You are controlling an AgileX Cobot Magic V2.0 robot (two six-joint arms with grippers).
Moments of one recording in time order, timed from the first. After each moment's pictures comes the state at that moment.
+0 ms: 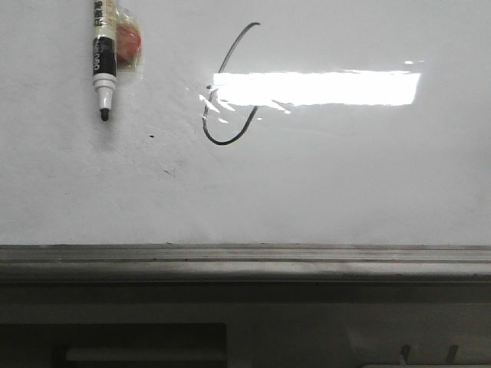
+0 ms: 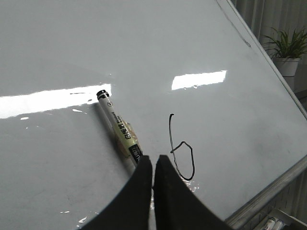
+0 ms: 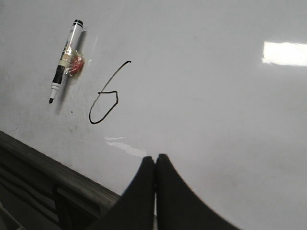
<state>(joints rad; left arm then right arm) -0.60 0.13 -0.24 -1.22 0.14 1.17 0.32 0.05 -0.20 0.71 0.34 -0.69</state>
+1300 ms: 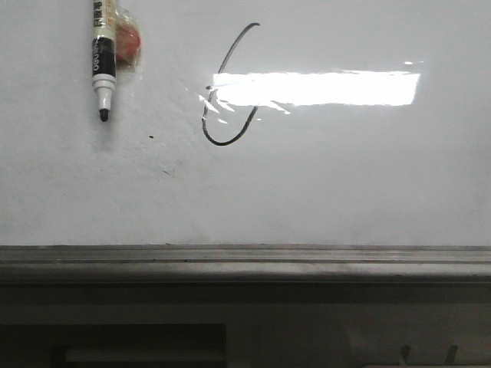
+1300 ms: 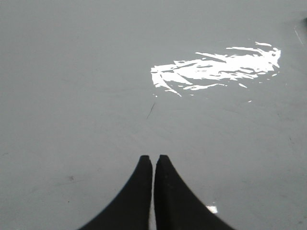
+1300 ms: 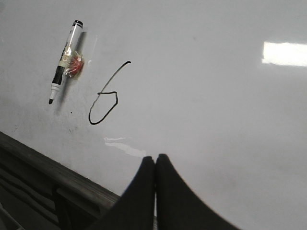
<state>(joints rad) -0.08 0.00 -0.01 -0.03 0.05 0.10 0.32 0.05 -0.20 0.71 0.34 -0.69</state>
